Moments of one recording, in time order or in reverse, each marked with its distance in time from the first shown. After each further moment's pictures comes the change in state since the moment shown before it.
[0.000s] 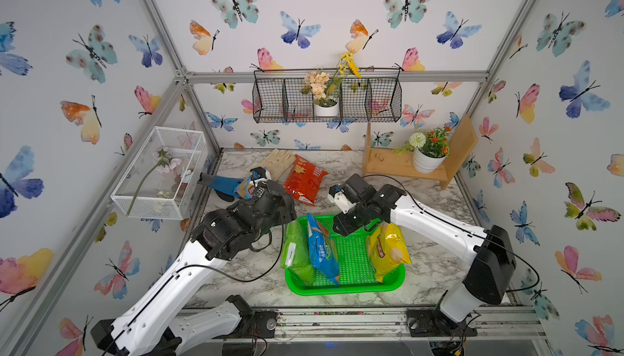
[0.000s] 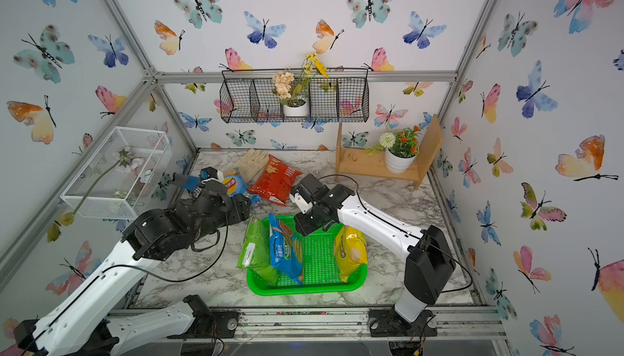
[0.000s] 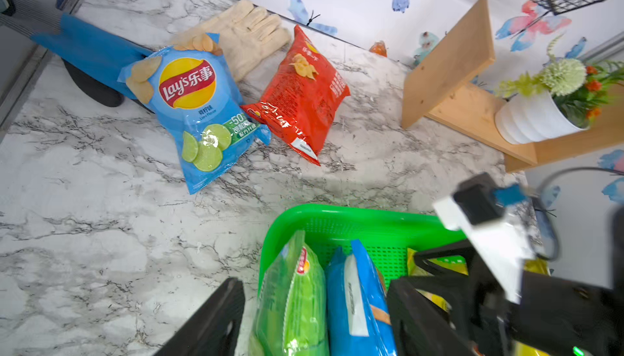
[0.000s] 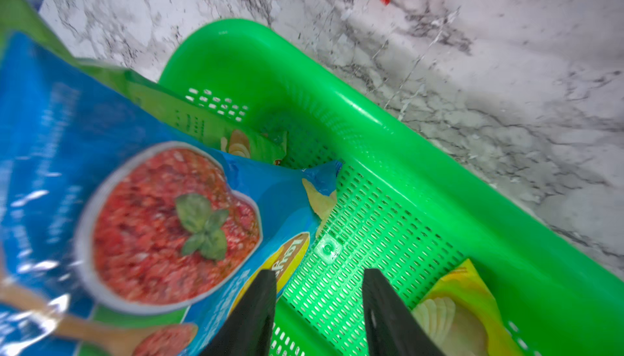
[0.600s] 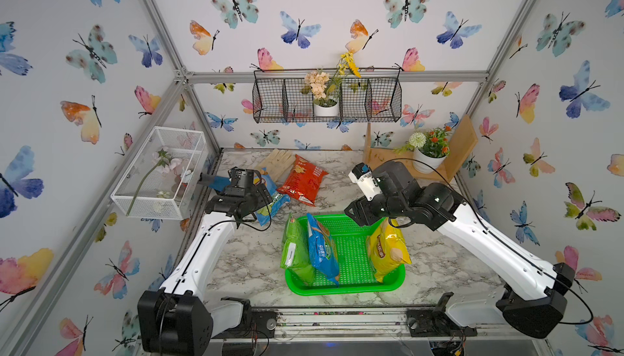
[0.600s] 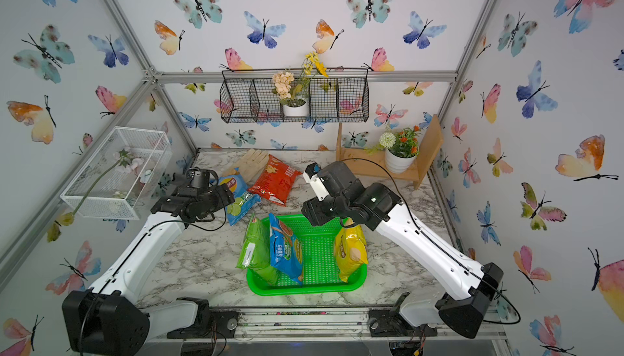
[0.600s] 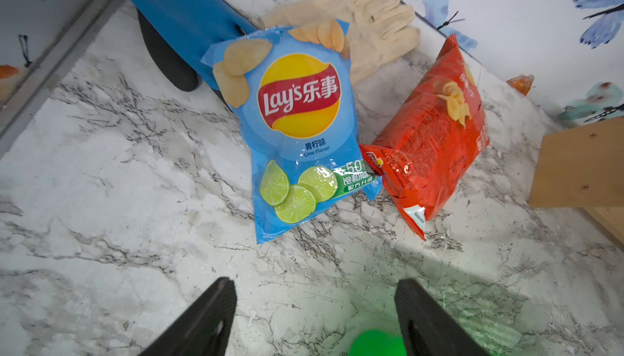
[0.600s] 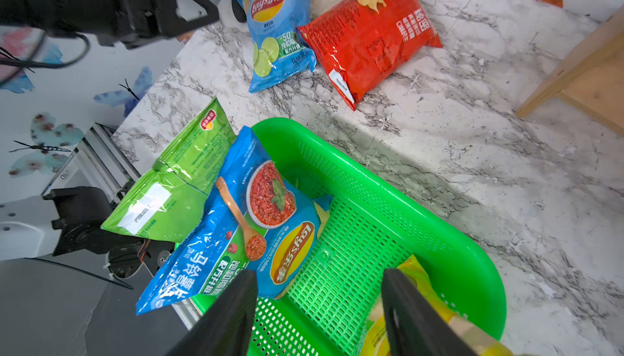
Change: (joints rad) left arm 0.516 0.196 -0.280 0.362 0.237 0.157; right arm 0.000 -0.280 0.079 -0.064 0.075 0.019
